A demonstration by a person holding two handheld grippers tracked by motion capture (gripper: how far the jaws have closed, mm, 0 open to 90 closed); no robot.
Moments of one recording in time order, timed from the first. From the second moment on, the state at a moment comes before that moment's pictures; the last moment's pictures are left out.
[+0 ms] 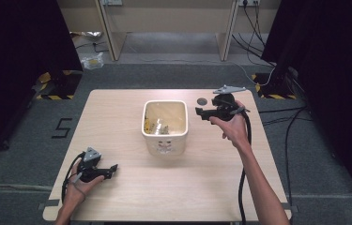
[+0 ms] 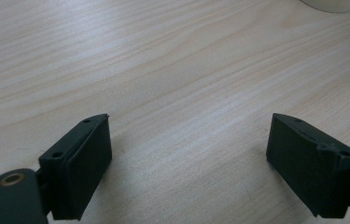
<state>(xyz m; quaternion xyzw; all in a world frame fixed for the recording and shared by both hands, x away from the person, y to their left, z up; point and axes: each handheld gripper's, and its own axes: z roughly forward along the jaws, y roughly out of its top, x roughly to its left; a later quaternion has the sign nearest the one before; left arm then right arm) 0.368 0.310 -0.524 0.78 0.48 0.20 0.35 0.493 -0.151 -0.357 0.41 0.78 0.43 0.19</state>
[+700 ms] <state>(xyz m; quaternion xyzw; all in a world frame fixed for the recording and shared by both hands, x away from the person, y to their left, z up) 0.368 0.310 -0.524 0.78 0.48 0.20 0.35 0.478 -0.177 -0.374 0.42 0.77 0.42 0.21</state>
